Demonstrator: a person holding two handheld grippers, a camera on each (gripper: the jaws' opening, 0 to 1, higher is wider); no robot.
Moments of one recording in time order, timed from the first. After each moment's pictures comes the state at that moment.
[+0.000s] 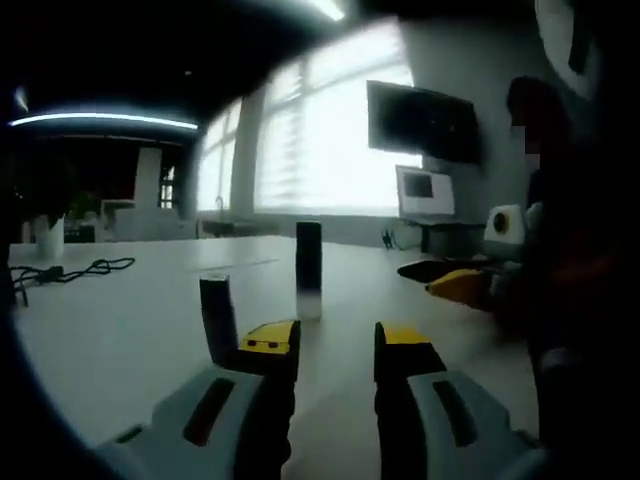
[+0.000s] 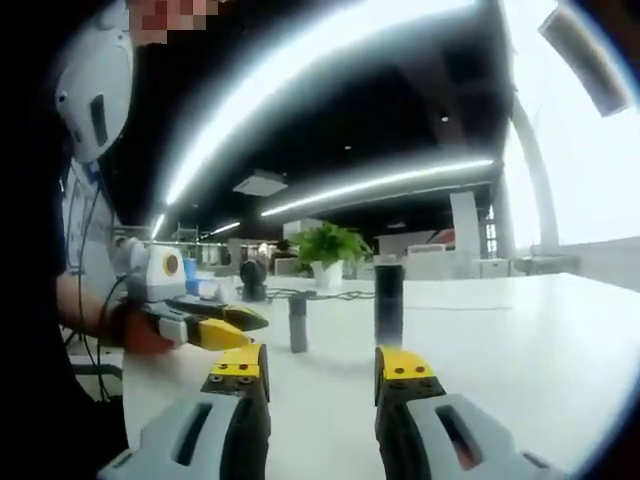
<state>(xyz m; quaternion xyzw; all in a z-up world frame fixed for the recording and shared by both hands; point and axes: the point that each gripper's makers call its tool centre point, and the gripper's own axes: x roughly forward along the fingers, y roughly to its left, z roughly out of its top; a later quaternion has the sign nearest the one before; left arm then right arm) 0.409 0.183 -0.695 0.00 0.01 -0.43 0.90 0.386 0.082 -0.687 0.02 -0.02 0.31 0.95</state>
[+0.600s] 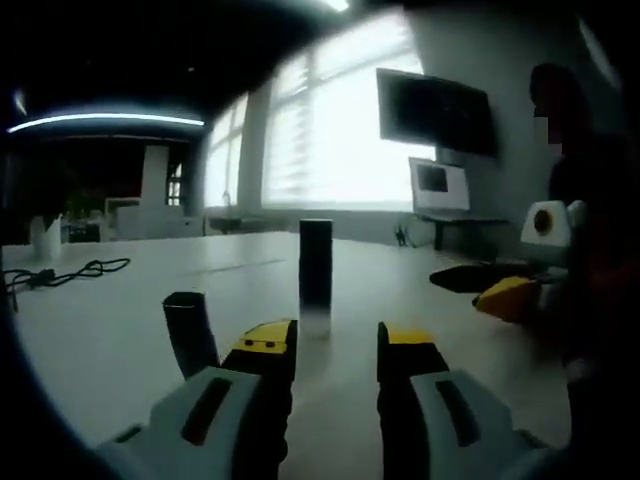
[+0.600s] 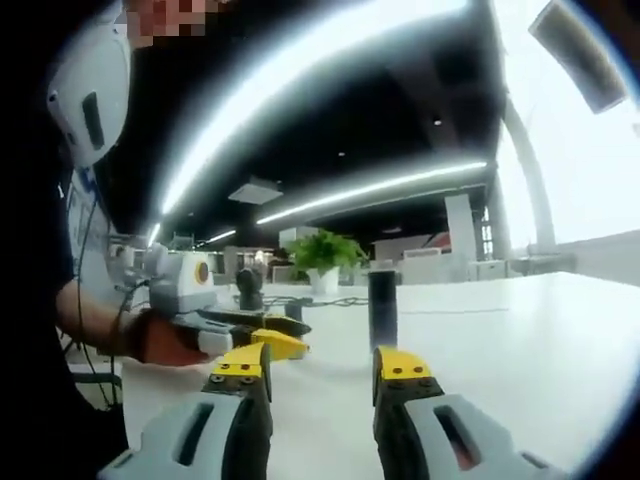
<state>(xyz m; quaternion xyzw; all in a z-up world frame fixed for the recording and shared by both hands) 0.449 0.150 -0.696 0.00 0.02 -0.41 0.91 0.386 0.076 -0.682 0.04 -0.03 0.30 0.95</state>
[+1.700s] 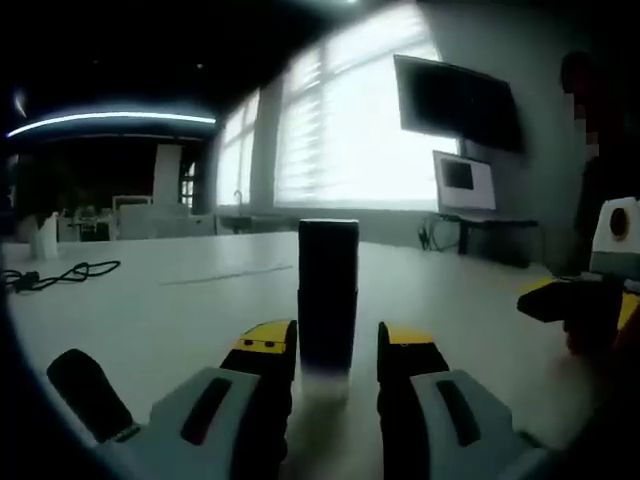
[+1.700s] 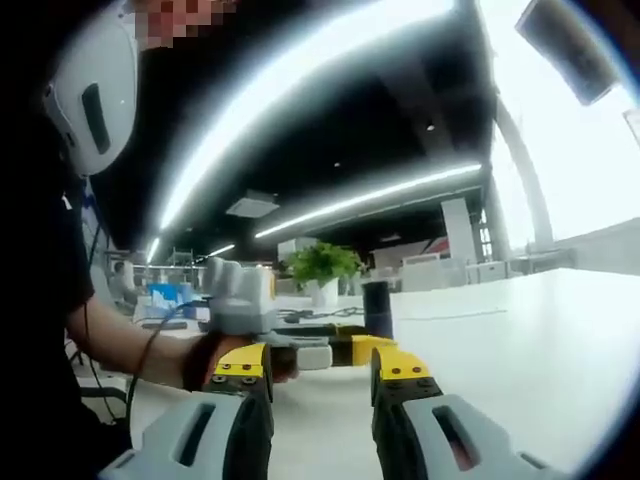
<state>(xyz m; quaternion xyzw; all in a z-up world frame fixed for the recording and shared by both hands) 0.514 0.094 -0.700 0.00 0.02 -0.38 0.93 0.388 0.066 -0.677 0.07 -0.05 0.30 0.95</state>
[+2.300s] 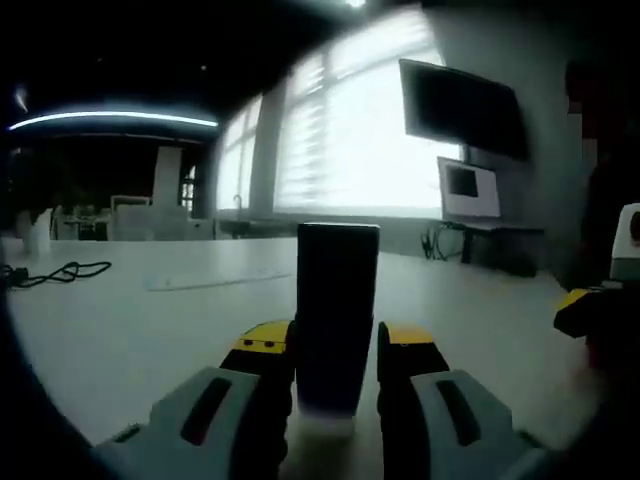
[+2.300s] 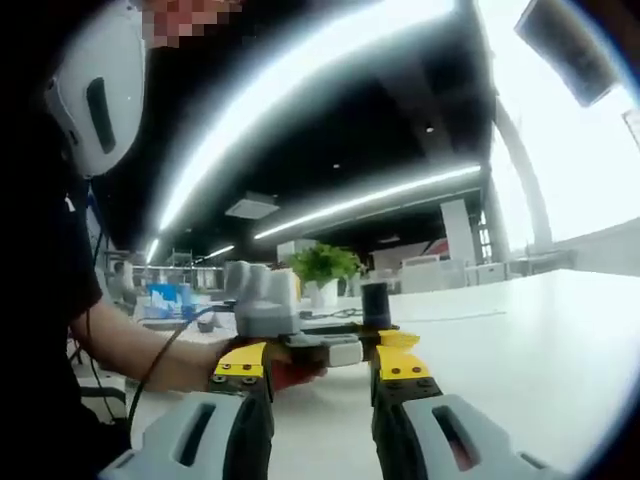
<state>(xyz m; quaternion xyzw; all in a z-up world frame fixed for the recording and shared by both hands) 0.535 0.075 -0.700 -0.01 0.01 -0.38 0.92 0.388 0.069 -0.675 0.06 -0.05 0.30 0.95</state>
